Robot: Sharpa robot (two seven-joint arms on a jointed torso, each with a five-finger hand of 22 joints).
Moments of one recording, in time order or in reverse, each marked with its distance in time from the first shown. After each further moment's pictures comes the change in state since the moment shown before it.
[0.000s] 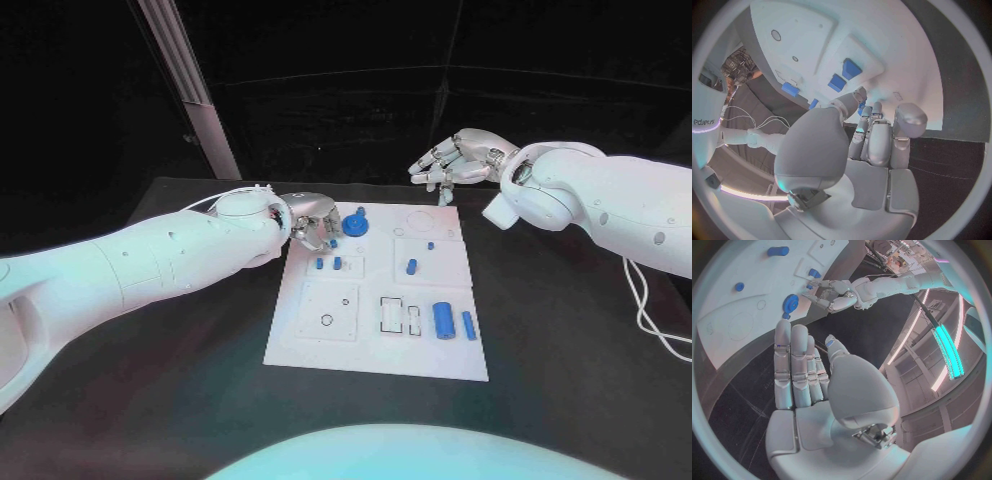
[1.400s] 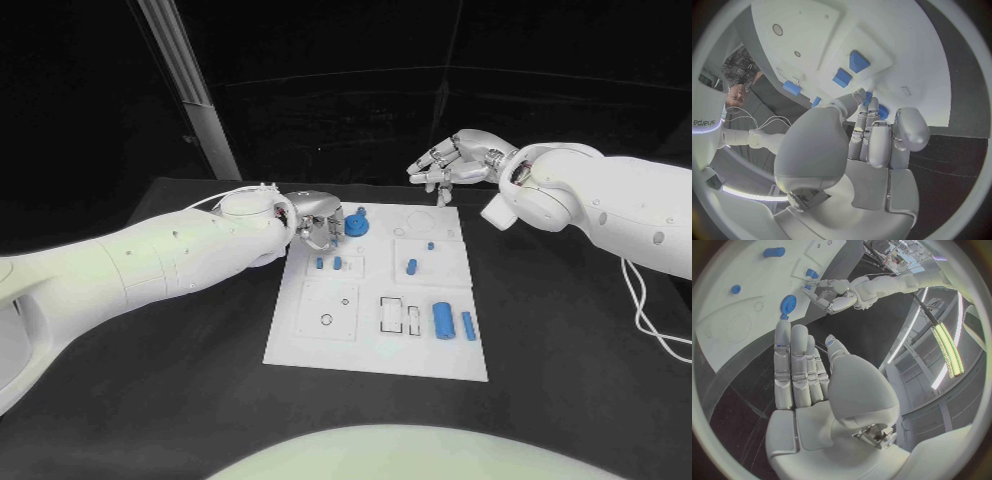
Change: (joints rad) left arm 0.005 0.010 0.004 0.011 -0.012 -0.001 0.000; left_hand 0.040 0.031 0.052 0.003 -0.001 0.138 -0.009 0.093 0.024 0.136 -0.036 0.082 0.011 -0.002 -0.020 0.022 0.048 0.000 0.034 -0.026 0.090 0.069; right arm 0.000 0.004 0.000 0.000 0.020 0.004 0.001; right_hand -0.002 -0.002 0.000 0.000 -0.004 0.003 0.003 -0.004 -0.001 0.019 0.000 0.004 0.005 0.000 0.000 0.006 -0.004 0.000 0.000 0.000 0.008 0.005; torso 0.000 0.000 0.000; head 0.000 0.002
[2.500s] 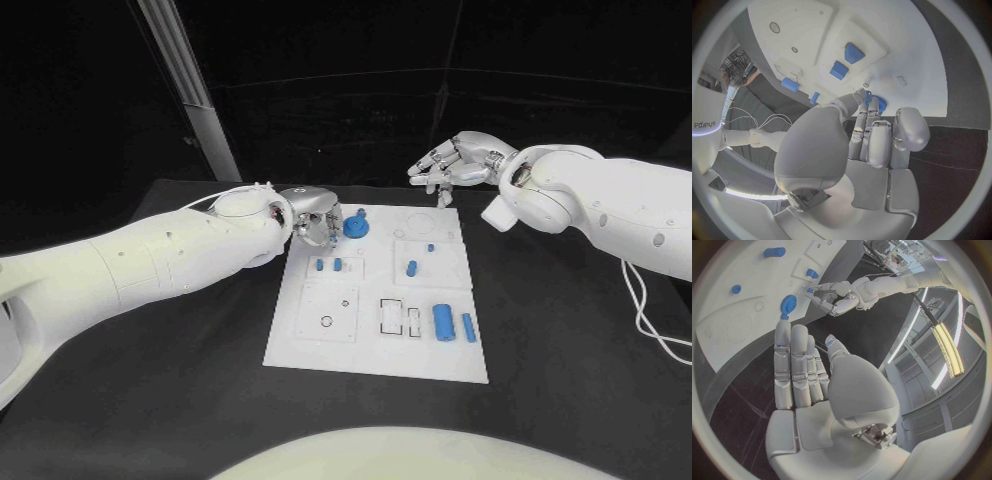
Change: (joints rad) left arm 0.007 -0.021 0.002 0.023 -0.004 -0.051 -0.002; left_hand 0.004 0.004 0.003 0.003 0.001 -0.007 0.000 0.004 0.001 -0.003 -0.004 0.007 -0.002 0.000 0.000 0.000 0.006 0.000 0.000 0.000 0.000 0.003; right arm 0.000 -0.002 0.000 0.001 0.001 0.000 -0.001; right_hand -0.001 -0.001 0.000 0.000 0.000 0.000 0.000 -0.001 0.000 0.000 0.000 0.000 0.000 0.000 0.000 0.000 0.000 0.000 0.000 0.000 0.000 0.000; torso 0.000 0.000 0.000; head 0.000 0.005
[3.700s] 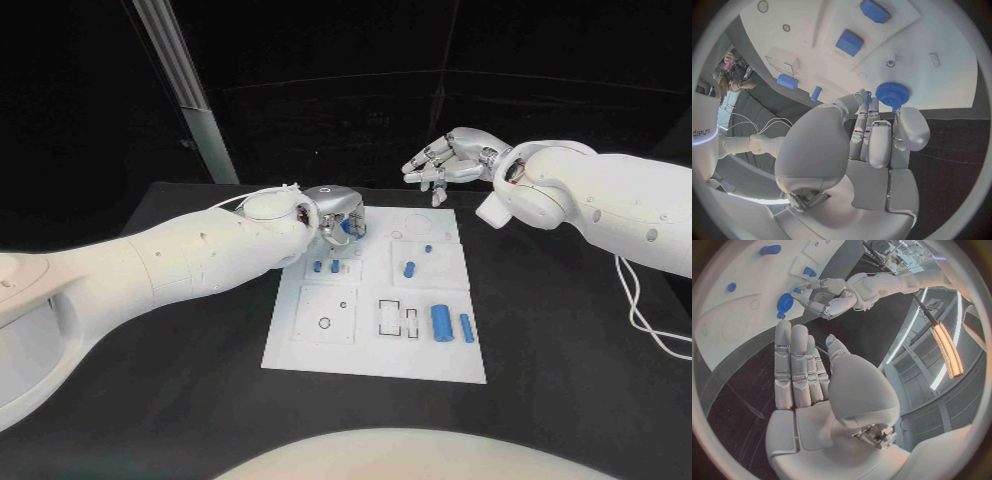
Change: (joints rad) left arm 0.006 0.101 -0.006 -0.041 -0.034 -0.047 -0.014; left_hand 0.013 0.013 -0.002 0.003 0.000 0.000 0.000 0.004 0.001 -0.010 0.004 0.012 -0.001 0.000 0.000 0.000 0.003 0.000 0.000 0.000 -0.004 -0.005; right arm 0.010 0.006 0.000 0.002 0.000 0.000 -0.001; right_hand -0.005 -0.005 0.000 0.000 0.000 0.000 0.000 -0.004 0.000 0.000 0.000 0.000 0.000 0.000 0.000 0.003 -0.001 0.000 -0.004 -0.004 0.004 0.002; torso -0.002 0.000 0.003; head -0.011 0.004
